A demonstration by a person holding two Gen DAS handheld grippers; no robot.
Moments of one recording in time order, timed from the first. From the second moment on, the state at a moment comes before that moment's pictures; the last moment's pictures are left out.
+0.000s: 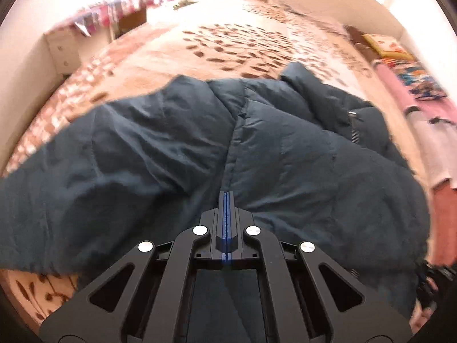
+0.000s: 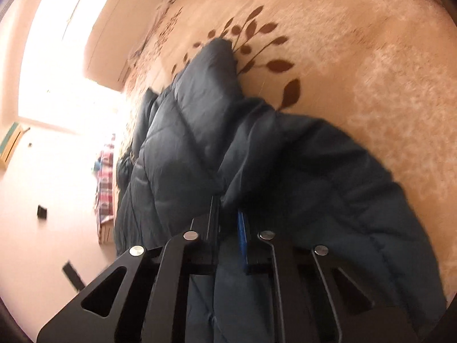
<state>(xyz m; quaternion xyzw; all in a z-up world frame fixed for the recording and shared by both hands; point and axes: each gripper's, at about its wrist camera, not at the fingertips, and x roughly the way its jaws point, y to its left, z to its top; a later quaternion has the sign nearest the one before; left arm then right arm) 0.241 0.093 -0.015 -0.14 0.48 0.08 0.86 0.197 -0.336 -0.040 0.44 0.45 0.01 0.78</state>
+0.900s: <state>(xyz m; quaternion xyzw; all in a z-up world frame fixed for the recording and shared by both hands) 0.020 0.259 -0.014 -0.33 0.42 0.18 0.83 0.071 -0.235 0.002 0.18 0.50 0.07 0.84</state>
